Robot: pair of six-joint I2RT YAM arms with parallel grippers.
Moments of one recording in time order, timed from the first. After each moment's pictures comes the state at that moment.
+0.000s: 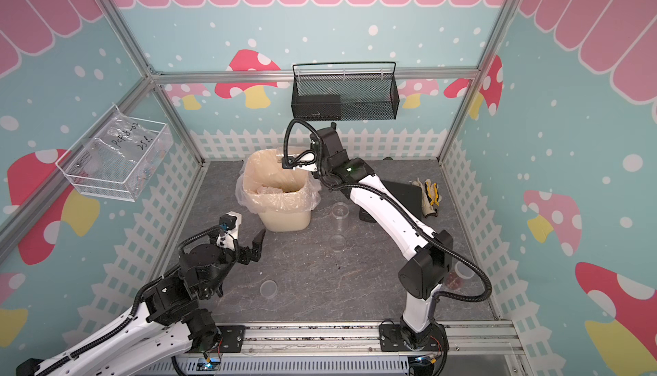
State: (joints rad) left arm -0.83 0.59 0.58 -0.27 -0.56 -0.06; right arm 0.65 1.77 1.89 -0.59 0.22 -1.20
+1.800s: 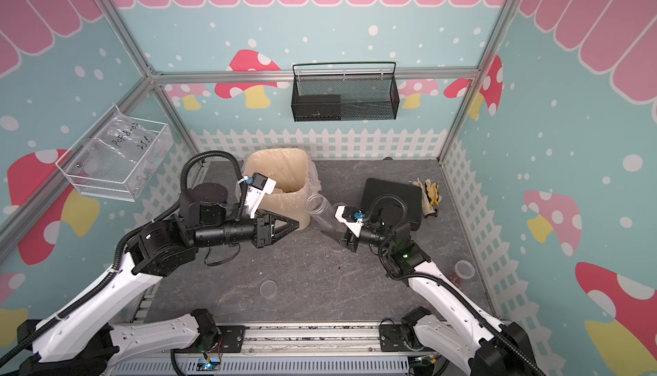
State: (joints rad) left arm -0.83 1.09 1.40 -0.74 0.34 -0.61; right arm 0.49 0.98 0.63 0.24 -0.73 -0.26
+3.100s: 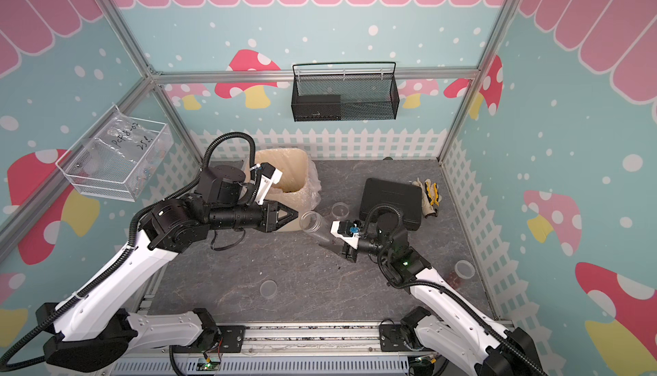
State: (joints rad) left arm -0.77 1.25 1.59 -0.96 0.28 -0.55; right arm 0.55 0.93 0.59 0.17 -0.73 -0.37
